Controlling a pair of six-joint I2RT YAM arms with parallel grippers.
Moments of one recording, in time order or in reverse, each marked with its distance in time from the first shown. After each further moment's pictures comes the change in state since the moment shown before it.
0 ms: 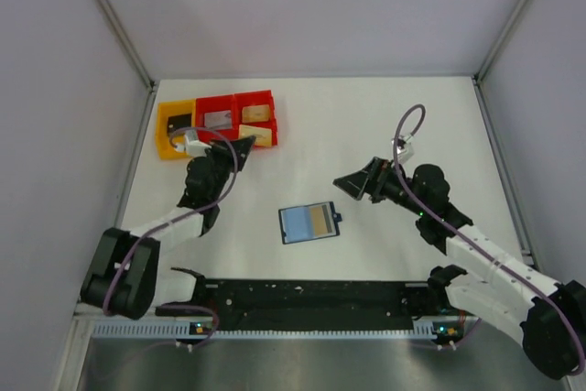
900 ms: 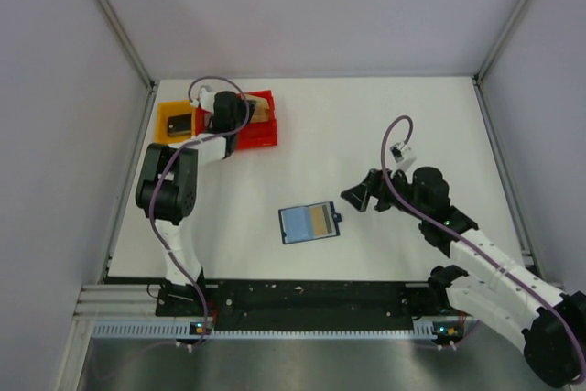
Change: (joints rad) left arm 0.100 0.740 0.803 -0.393 -0.159 0.009; right arm -0.017 -0.063 0.005 -0.256 0.059 -0.293
